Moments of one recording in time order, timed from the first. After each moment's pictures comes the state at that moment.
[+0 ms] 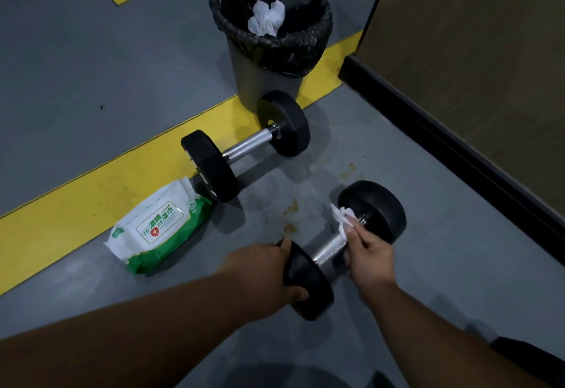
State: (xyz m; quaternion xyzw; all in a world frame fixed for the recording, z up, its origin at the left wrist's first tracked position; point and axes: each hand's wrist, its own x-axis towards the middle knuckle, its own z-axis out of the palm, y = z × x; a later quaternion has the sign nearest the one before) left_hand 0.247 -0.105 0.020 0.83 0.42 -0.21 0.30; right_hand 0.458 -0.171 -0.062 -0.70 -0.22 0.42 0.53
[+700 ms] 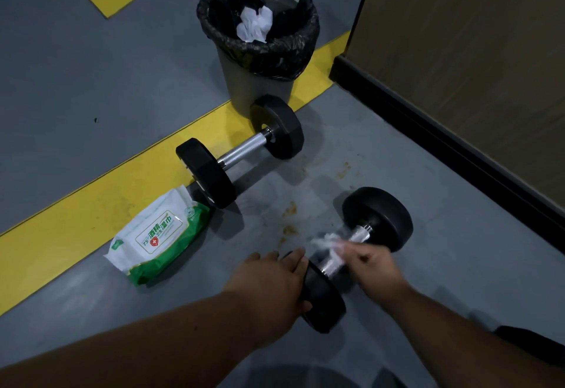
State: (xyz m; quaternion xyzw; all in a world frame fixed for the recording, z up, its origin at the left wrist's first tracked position) left_hand 0.256 -0.121 0.030 0.91 0.28 -0.26 0.18; right_hand 0.469 -0.191 -0.051 -0.66 -0.34 0.50 0.44
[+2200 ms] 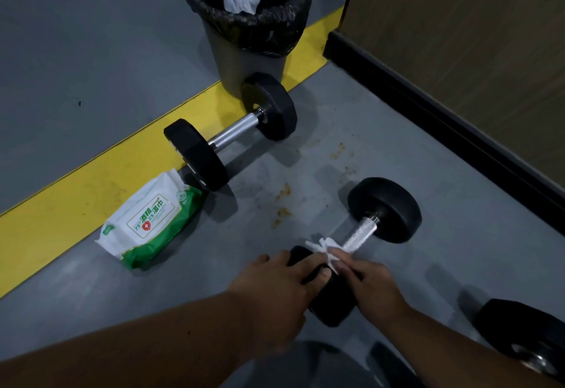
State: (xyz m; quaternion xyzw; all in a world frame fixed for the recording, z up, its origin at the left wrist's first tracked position) left_hand 0.254 -0.148 0.031 0.94 0.18 -0.24 0.19; right_hand 0.453 -0.245 -0.053 -0.73 -0.38 0.46 0.34
